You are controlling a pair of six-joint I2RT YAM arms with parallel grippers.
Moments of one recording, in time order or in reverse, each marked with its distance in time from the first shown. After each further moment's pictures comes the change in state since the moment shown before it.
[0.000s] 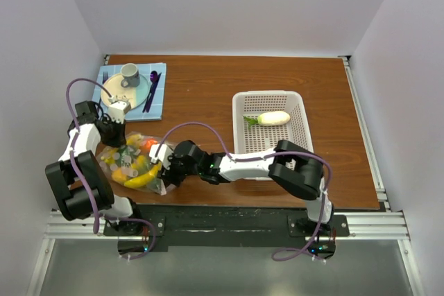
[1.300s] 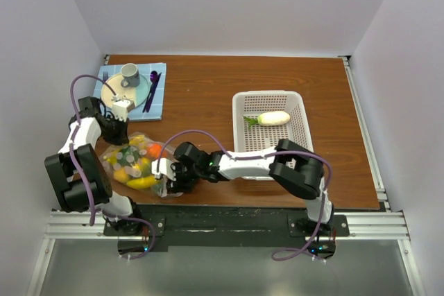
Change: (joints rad) left arm -0.027 0.064 0.075 -0.091 0.017 0.024; right arm -0.009 0.009 0.036 -0.278 -0.203 -0.211
